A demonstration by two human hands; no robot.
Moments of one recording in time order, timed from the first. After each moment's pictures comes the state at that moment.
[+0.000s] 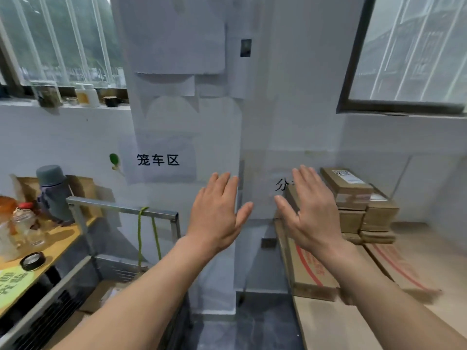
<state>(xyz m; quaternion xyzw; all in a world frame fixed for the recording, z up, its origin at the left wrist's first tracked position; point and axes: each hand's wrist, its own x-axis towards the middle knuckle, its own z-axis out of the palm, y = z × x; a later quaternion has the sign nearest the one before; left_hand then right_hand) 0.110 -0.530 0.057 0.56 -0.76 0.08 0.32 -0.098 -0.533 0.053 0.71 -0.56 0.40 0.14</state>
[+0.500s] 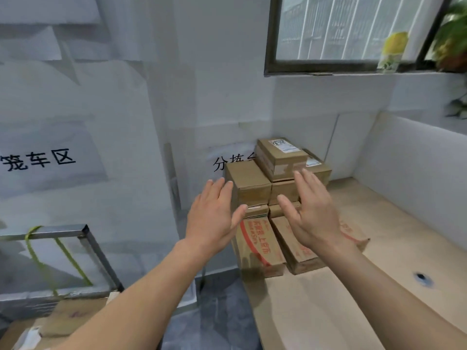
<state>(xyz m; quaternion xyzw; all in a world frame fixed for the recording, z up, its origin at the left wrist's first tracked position) -0.042 -0.614 -0.009 0.49 -0.84 -0.03 0.24 -0.253 -0.554 -0.008 0.61 -0.71 0.33 0.11</state>
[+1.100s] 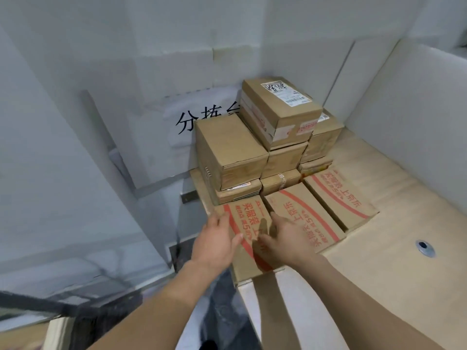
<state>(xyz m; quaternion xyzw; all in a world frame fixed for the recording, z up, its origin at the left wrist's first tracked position) -0.106 -0.759 -0.207 0.49 -0.82 -0.28 0.06 -0.275 -0.686 -0.185 0.48 -0.84 0.09 -0.23</state>
